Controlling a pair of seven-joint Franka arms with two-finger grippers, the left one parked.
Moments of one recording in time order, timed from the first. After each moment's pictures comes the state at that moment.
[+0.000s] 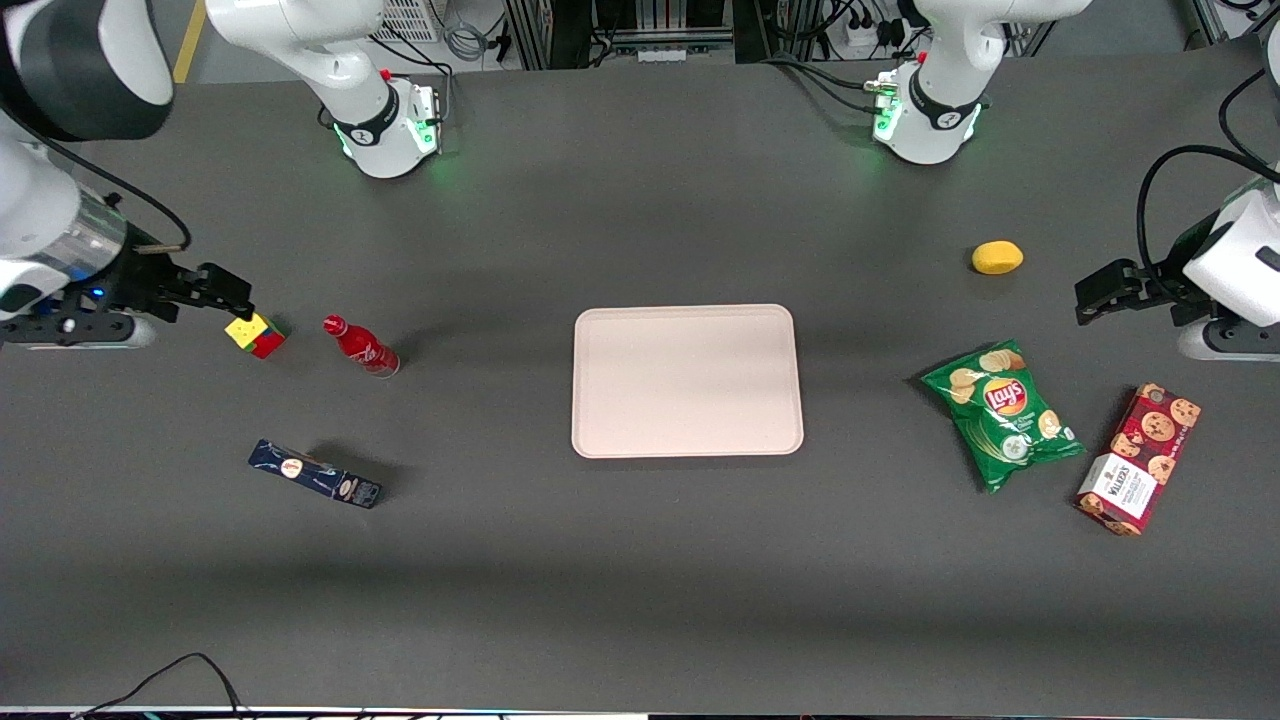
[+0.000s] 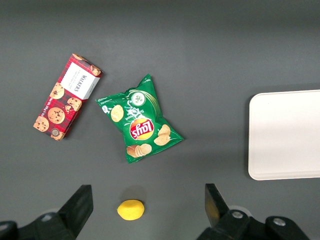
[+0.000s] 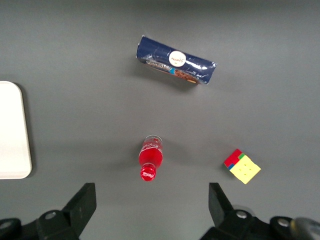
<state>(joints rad) 0.08 -0.08 -0.04 -1.89 -0.01 1.79 0.07</state>
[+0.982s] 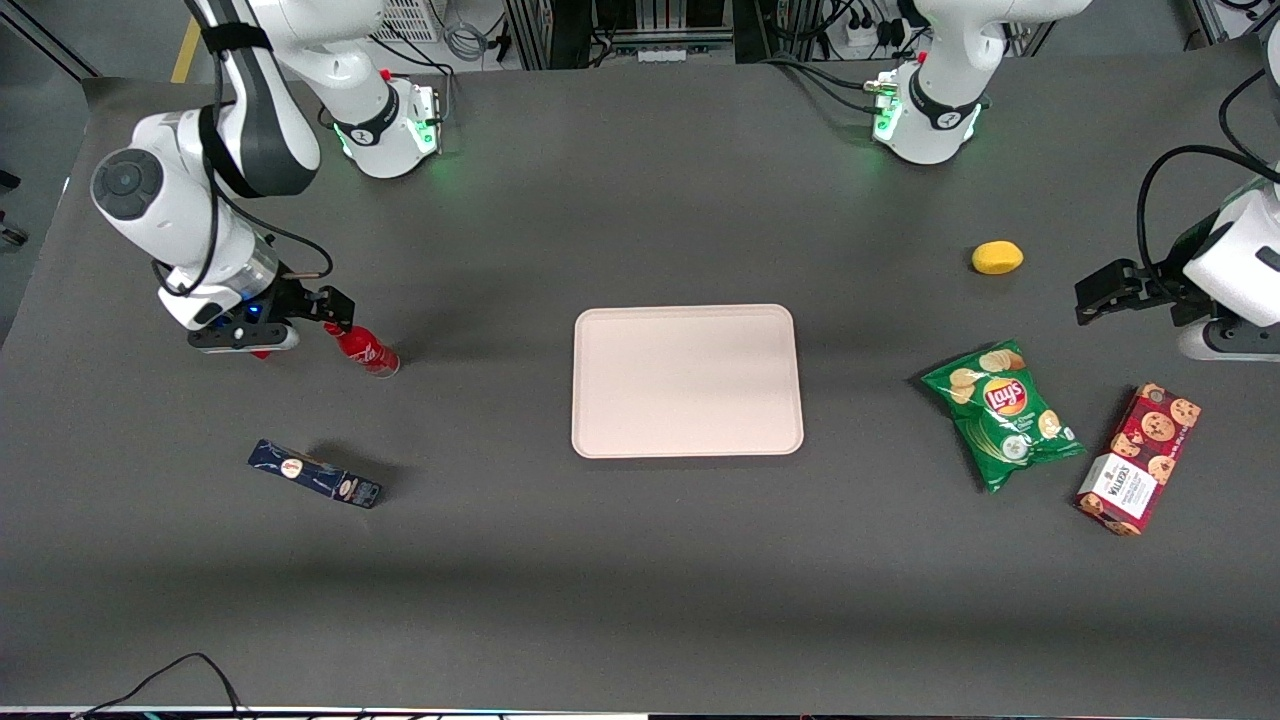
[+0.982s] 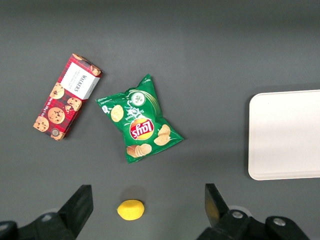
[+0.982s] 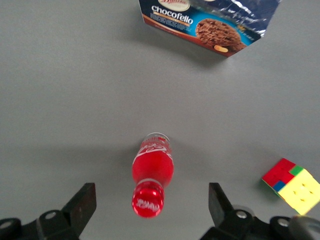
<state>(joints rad) 0.08 -0.12 0.00 -2.42 -0.01 2.32 0.08</state>
